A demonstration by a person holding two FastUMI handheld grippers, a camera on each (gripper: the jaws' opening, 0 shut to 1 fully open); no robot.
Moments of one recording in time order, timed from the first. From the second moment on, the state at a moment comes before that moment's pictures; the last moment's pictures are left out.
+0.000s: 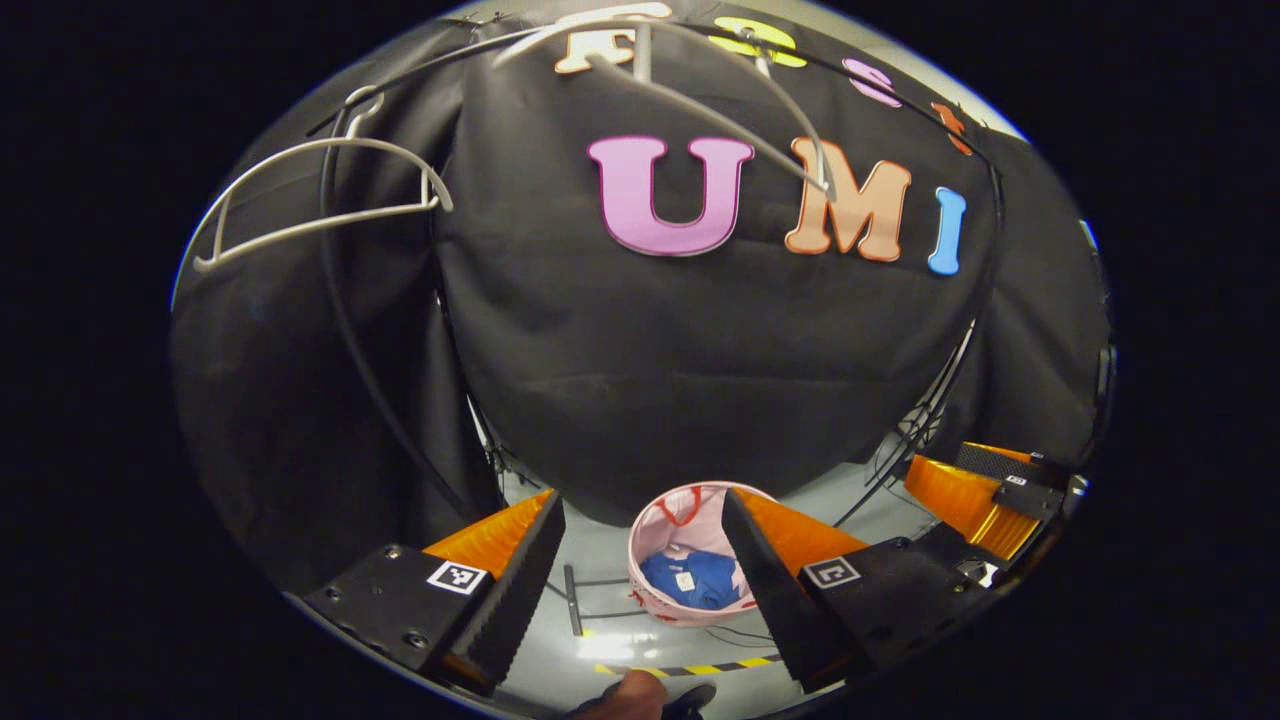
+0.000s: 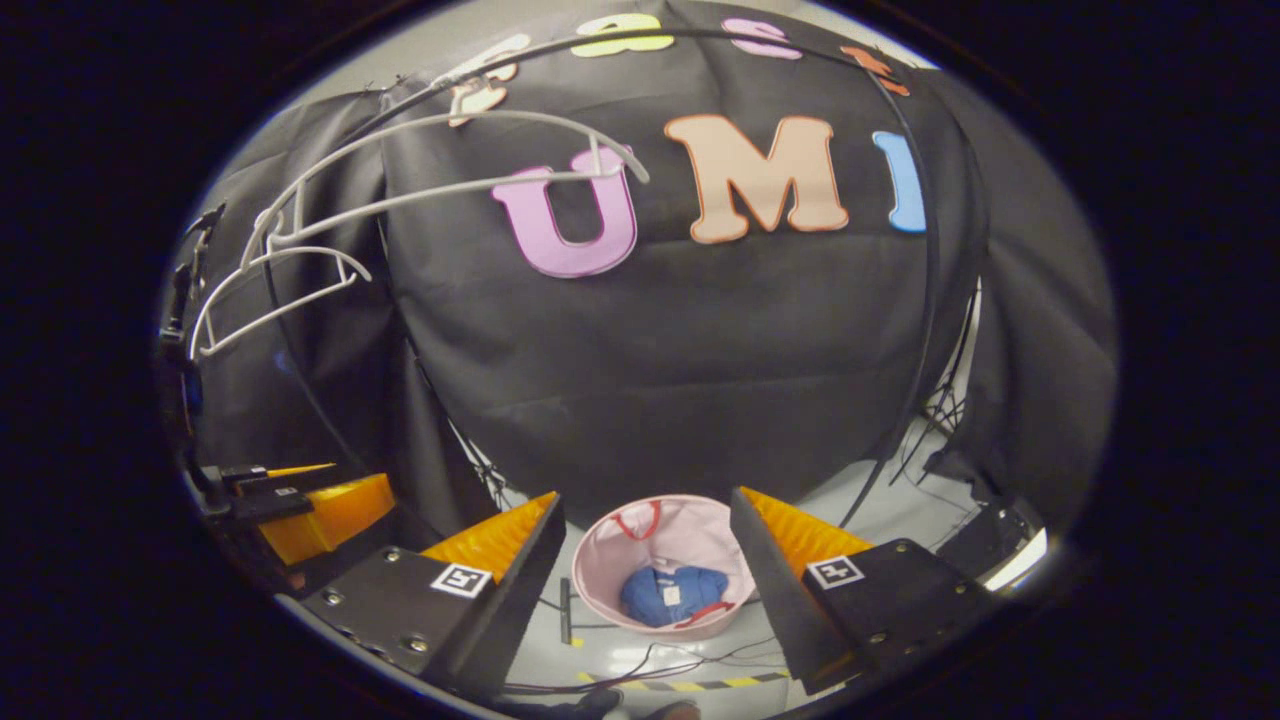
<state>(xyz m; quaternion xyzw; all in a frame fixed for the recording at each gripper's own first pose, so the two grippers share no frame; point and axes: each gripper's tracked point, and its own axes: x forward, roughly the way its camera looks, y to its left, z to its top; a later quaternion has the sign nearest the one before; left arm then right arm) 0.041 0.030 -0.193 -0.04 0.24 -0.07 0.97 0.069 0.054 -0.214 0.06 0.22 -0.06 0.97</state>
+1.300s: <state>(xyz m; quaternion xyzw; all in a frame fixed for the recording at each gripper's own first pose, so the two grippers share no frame) -0.007 0.024 -0.012 0.00 0.05 -0.10 0.99 0.025 0.001 -0.032 0.03 0.00 -0.10 0.99</state>
